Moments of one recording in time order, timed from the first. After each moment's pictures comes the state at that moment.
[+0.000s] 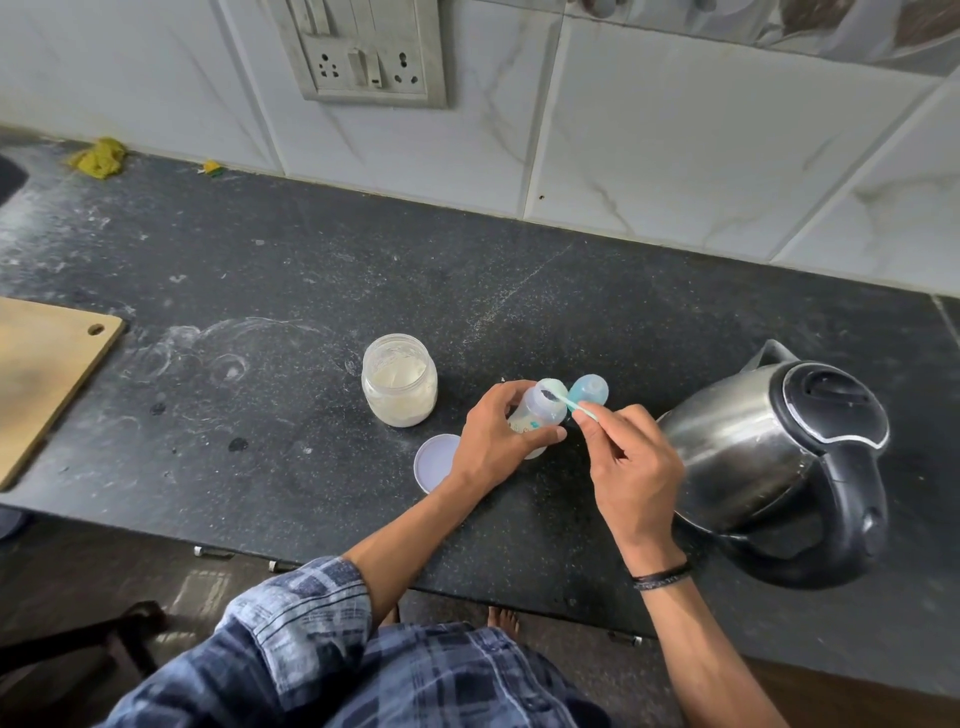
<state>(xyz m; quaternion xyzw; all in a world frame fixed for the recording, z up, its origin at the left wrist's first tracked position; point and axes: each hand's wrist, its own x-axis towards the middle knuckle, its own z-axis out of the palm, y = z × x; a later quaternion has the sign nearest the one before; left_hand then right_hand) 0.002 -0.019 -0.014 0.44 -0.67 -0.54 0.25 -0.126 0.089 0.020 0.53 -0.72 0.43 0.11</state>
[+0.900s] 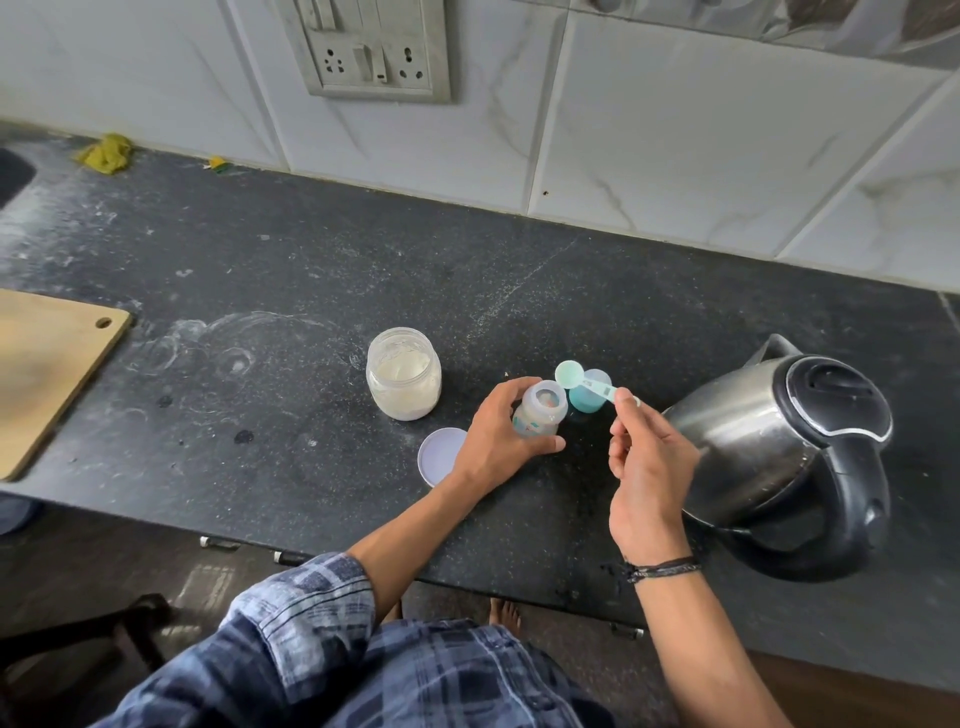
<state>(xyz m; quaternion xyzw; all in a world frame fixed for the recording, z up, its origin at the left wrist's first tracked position) 0.006 -0.014 -0.017 0.44 -0.67 -0.55 0.23 -0.111 0.081 0.043 0.06 -0.64 0.71 -0.29</state>
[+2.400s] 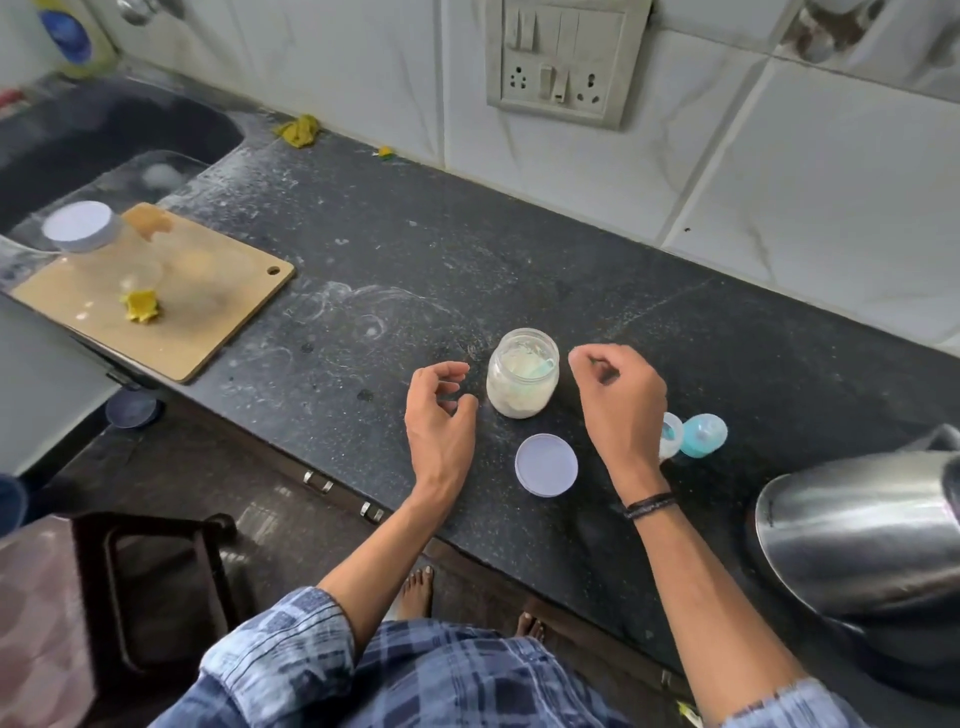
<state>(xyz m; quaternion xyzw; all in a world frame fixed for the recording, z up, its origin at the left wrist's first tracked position) 0.141 -0.023 0.006 0.61 -0.46 -0.37 0.53 -0.027 -0.016 0.060 0.50 -0.72 0.46 -0.16</state>
